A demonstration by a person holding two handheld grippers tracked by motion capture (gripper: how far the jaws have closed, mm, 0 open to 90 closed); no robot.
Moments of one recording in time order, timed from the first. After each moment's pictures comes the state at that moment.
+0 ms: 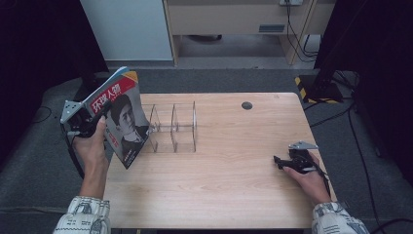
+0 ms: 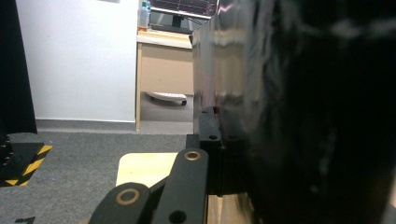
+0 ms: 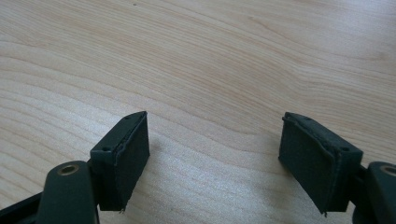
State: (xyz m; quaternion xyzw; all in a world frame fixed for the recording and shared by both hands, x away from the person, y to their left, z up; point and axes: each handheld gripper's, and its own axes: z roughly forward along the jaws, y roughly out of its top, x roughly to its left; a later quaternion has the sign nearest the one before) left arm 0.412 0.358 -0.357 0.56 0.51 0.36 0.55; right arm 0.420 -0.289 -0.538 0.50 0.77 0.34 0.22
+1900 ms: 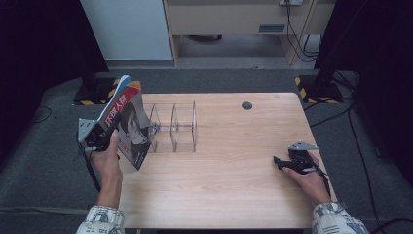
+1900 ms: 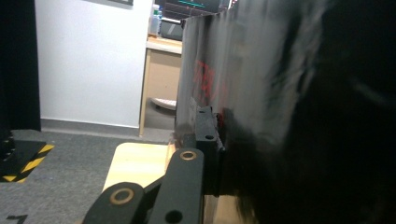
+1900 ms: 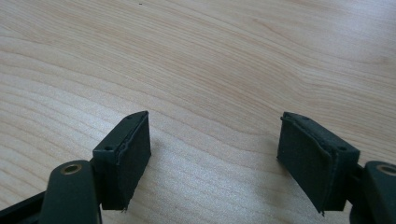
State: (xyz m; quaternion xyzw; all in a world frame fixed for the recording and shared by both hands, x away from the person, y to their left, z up) left arm 0.400 0.341 -0.411 0.52 0.52 0.38 0.57; right arm 0.419 -0.288 -0.537 0.49 0.77 0.34 0.22
